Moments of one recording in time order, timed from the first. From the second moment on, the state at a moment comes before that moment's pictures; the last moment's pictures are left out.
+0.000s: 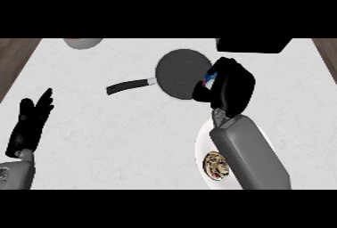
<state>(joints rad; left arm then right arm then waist) -0.15 0.33 0.14 -1.32 -0.11 0.04 0.24 -0.62 -0.01 0.28 -1.38 1.29 -0.23 1.06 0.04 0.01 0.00</state>
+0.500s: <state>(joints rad) -0.19 0.33 0.13 -1.30 -0.13 0.04 0.25 -0.85 0.00 0.08 -0.85 1.12 -0.54 0.93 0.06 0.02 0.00</state>
